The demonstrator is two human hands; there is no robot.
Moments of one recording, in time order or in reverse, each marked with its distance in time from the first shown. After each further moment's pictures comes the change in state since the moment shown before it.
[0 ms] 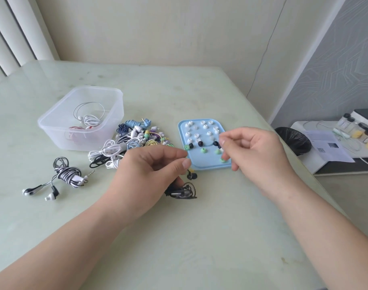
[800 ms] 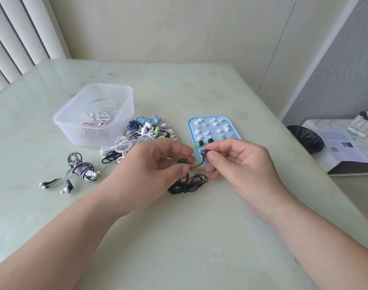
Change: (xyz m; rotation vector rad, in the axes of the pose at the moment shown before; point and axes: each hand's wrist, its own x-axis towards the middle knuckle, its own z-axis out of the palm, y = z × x) left_hand 0.002 0.007 -0.023 0.154 -0.180 -0.015; right_hand -0.023 0.010 0.036 0.255 -0.136 0.012
